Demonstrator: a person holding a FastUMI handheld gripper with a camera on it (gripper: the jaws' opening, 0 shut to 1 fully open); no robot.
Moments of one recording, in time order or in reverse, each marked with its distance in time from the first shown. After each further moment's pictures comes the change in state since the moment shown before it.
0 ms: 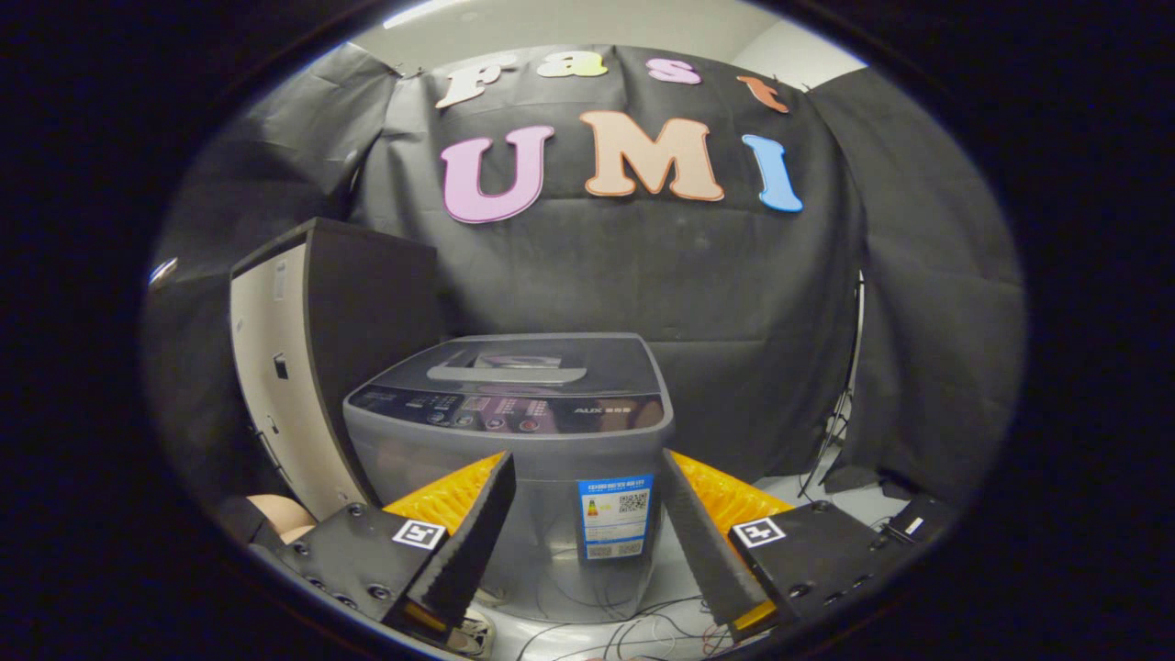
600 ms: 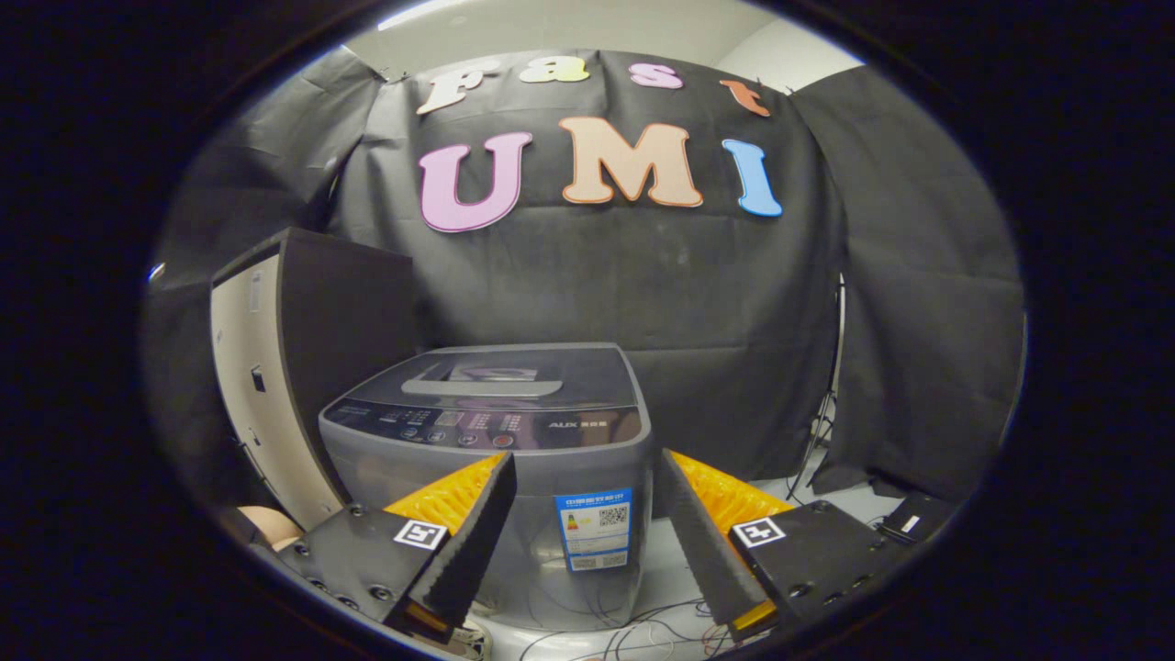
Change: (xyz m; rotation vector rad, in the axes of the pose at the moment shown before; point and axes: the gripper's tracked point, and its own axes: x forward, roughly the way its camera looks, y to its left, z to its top) arm 0.008 -0.009 0.007 0.036 -0.038 -0.059
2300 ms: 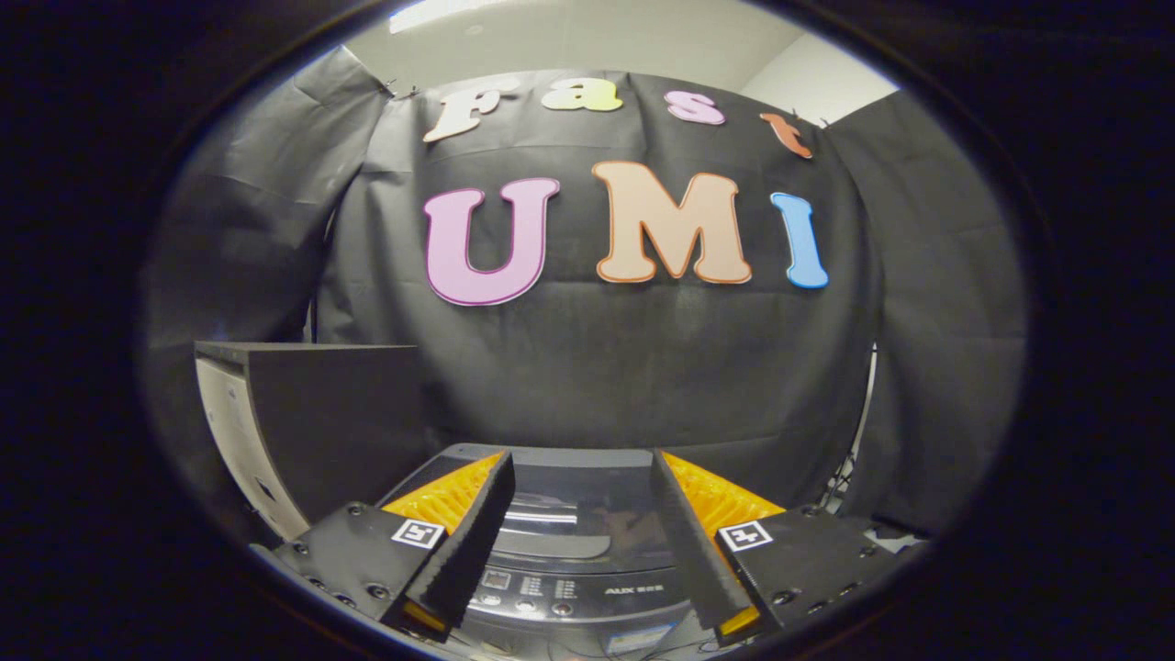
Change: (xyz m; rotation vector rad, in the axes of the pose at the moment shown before) arm 0.214 0.176 0.193 -0.034 -0.125 0.006
